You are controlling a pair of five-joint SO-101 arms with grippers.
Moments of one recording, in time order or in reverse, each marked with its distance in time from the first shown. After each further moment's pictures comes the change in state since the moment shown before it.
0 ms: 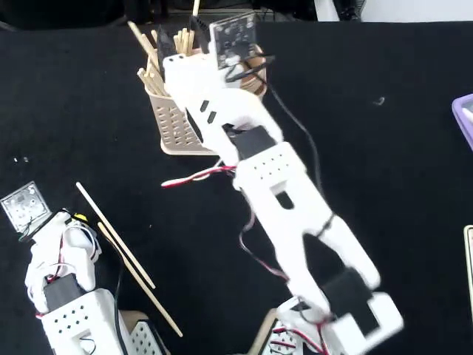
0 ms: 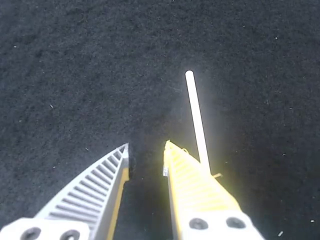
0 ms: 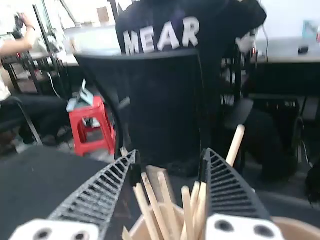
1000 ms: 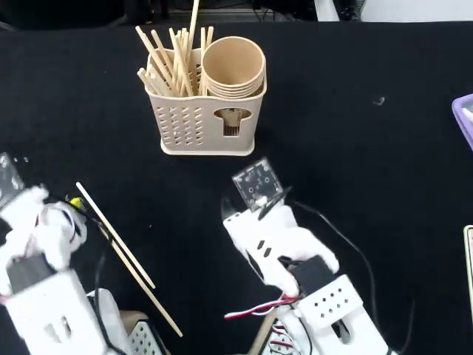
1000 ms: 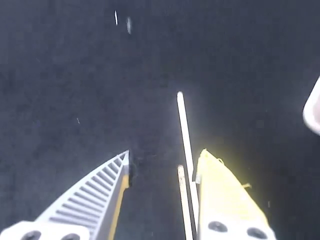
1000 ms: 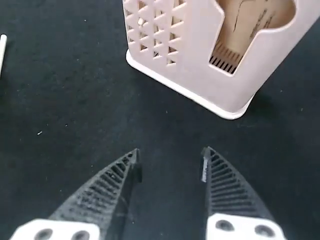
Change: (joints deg) left arm -0.7 20.8 -32.6 19.0 -1.6; right arm 0.3 -65.1 67.4 36.1 12.7
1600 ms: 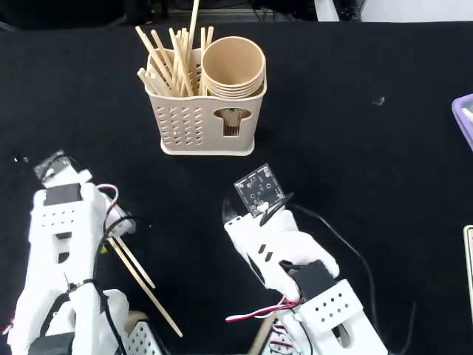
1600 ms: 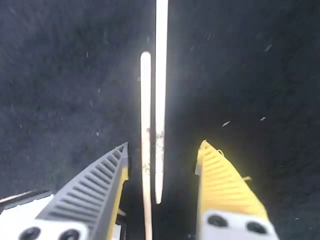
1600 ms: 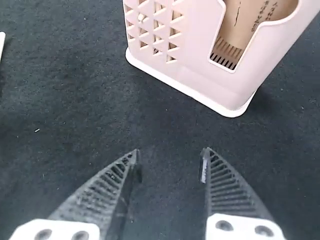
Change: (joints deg) left arm 19.8 37.2 -7.8 7.1 25.7; right arm 0.0 -3.1 2.3 -0.2 0.0
